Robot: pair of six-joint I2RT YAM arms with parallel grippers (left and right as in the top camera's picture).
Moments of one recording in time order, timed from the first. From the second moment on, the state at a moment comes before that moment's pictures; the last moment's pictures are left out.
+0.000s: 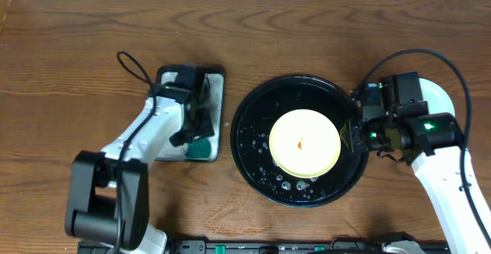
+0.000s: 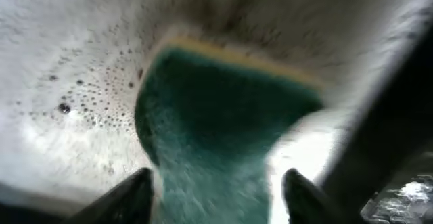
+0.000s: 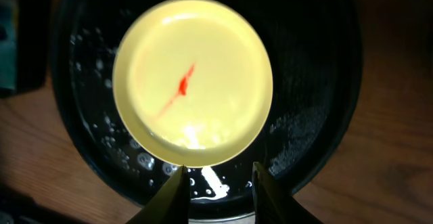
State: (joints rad) left arm -0.23 1.71 1.01 -0.81 0.02 -0.52; right arm 0.17 1.24 1.05 -1.05 -0.23 0.08
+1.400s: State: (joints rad) left arm -0.69 1.72 1.31 -0.71 0.22 -0.56; right arm 0.14 1.80 1.02 -0.85 -0.21 0.15
